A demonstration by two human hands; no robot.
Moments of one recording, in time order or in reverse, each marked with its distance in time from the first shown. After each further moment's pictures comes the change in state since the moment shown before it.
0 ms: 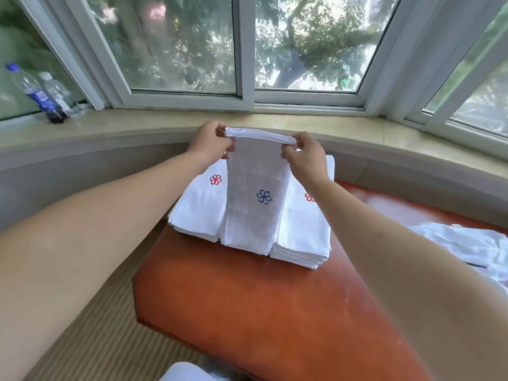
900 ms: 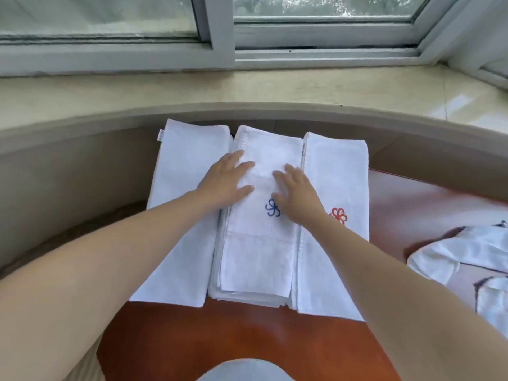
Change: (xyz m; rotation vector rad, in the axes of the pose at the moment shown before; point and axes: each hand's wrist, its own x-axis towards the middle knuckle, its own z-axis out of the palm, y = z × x) left_hand 0.211 -0.220 0.127 0.854 -0.620 0.281; right_hand 0.166 0.222 0.141 -0.586 -0.452 0.085
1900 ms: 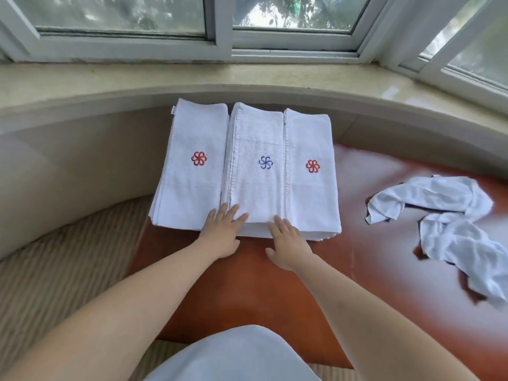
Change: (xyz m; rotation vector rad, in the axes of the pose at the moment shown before) left_hand -0.264 0.070 0.084 0.274 -0.272 0.003; right_hand -0.274 -0.053 0.090 -0.355 -0.264 0.095
